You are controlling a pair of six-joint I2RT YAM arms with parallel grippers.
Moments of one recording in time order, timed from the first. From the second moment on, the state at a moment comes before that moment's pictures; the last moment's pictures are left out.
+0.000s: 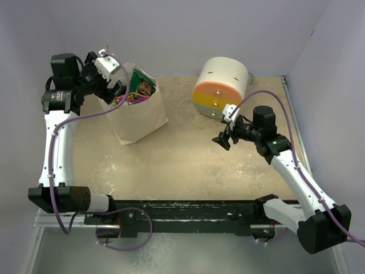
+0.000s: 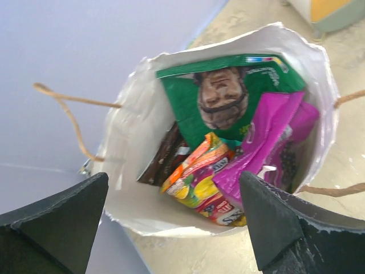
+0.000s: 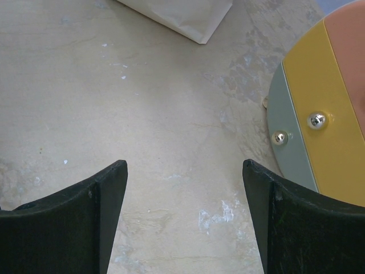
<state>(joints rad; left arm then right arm) 0.06 1.40 1.71 -0.80 0.55 0.73 0.29 1.03 0.87 -0.33 -0.64 -0.51</state>
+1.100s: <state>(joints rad) 0.07 0.61 1.02 -0.46 0.14 0.25 0.20 0.67 0.86 -0.27 0.09 -0.22</state>
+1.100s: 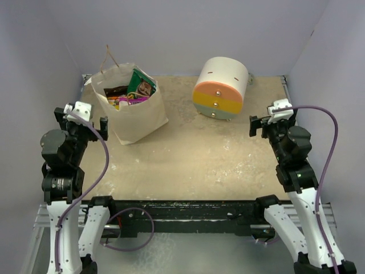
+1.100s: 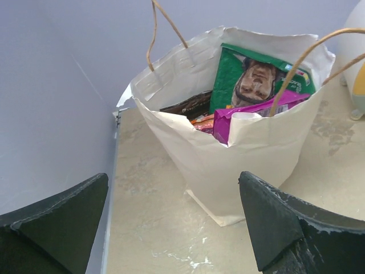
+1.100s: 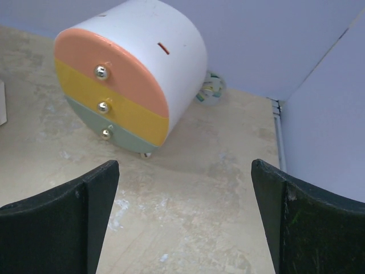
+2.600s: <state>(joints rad) 0.16 0.49 0.86 -0.48 0.20 0.20 0.14 0.61 0.83 -0.37 0.00 -0.27</state>
